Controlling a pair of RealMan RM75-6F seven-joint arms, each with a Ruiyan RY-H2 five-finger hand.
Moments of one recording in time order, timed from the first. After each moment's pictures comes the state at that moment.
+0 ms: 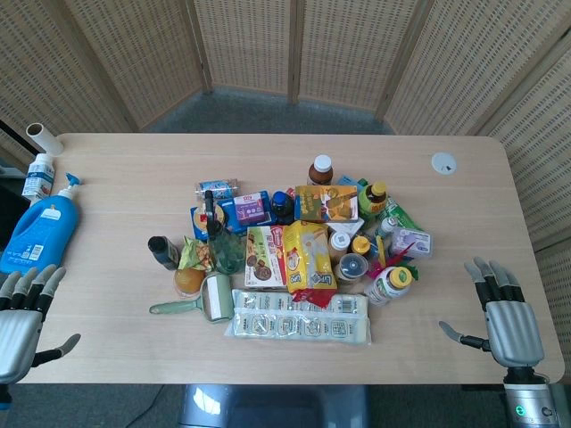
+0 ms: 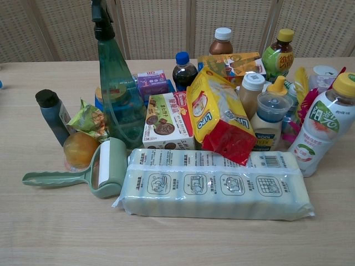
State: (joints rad) left arm -0.01 -0.97 0.06 -2.02 1.56 1.53 0.45; right arm 0.07 -1.19 0.03 -1.70 -1.53 1.54 -0.17
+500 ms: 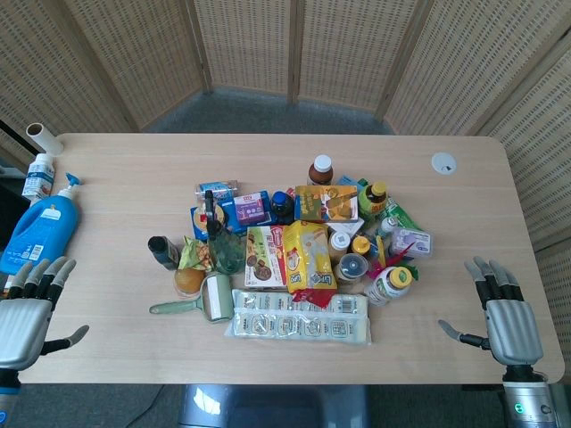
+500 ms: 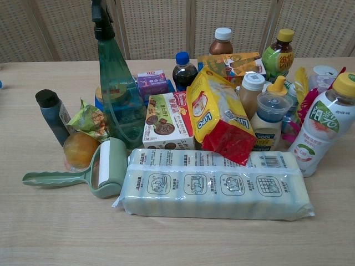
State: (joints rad) left arm -0.06 -0.98 0.01 -2.00 1.50 1.45 0.41; right arm 0.07 -1.20 0.05 -1.69 -1.52 1.52 -0.14
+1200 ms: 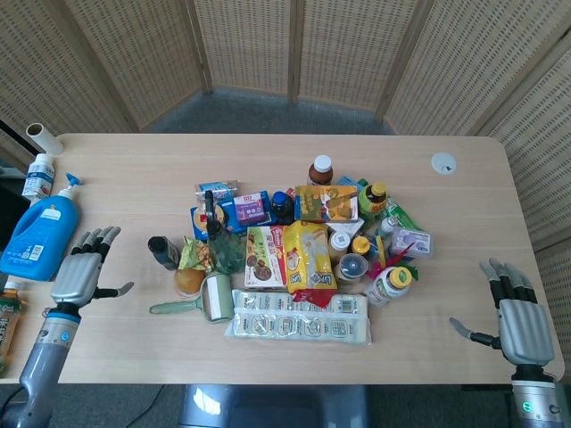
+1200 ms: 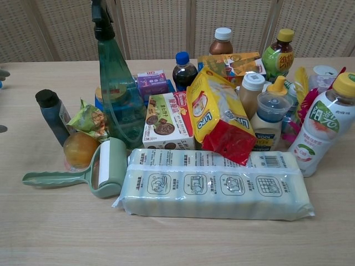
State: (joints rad) left arm -0.32 -1.37 -0.16 -1.49 1.24 1.12 0.14; right arm 0.06 -1.18 0.07 -1.73 -1.43 1.49 -0.15
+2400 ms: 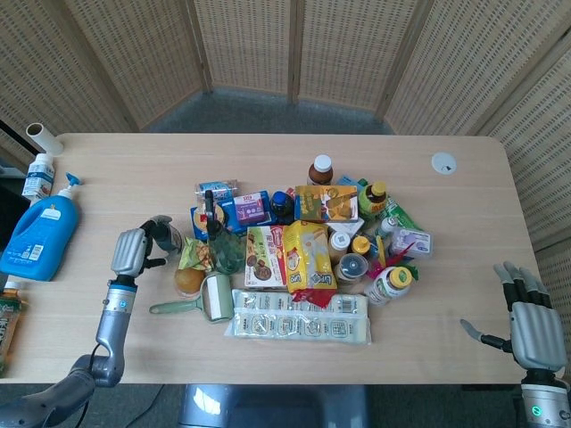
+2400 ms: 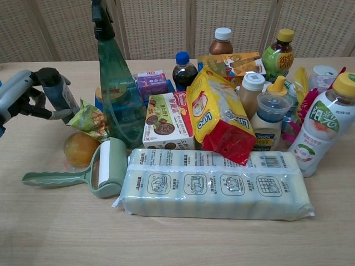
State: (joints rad) left arm -0.53 -1.95 -0.21 -0.62 1.38 1.21 -0.51; right arm 0.03 -1.14 0.08 -1.77 -1.39 1.50 -0.17
